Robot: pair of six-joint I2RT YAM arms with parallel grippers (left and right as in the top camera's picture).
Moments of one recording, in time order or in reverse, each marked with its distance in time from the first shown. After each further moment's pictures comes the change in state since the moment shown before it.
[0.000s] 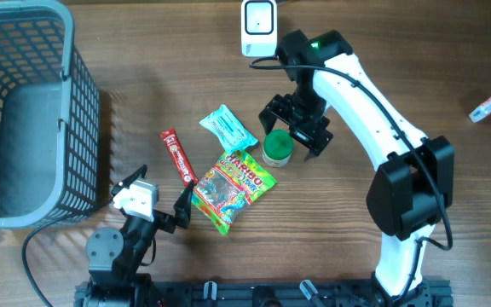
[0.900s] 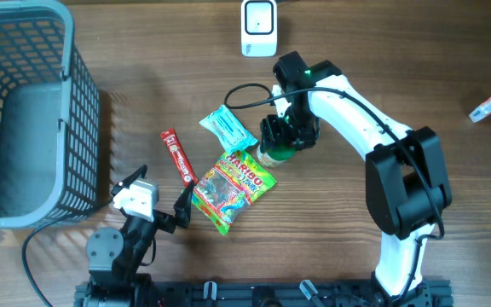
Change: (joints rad) left arm 0.000 0.000 0.000 0.000 0.000 0.000; right arm -0.005 0.005 -0.279 0.426 -0.059 -0.889
